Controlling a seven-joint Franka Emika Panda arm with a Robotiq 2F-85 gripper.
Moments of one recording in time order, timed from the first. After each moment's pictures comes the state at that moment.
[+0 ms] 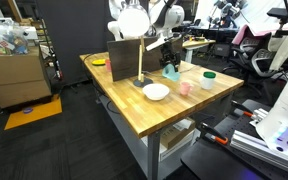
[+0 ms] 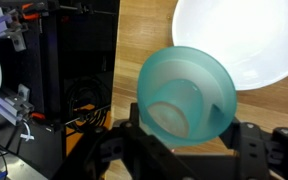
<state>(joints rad) 0.08 0.45 -0.07 -1.91 0.09 1.92 1.46</state>
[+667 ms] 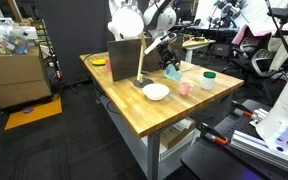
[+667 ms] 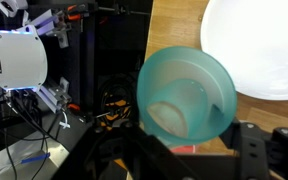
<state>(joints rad) 0.08 0.59 -0.07 -1.70 0.08 1.64 1.46</state>
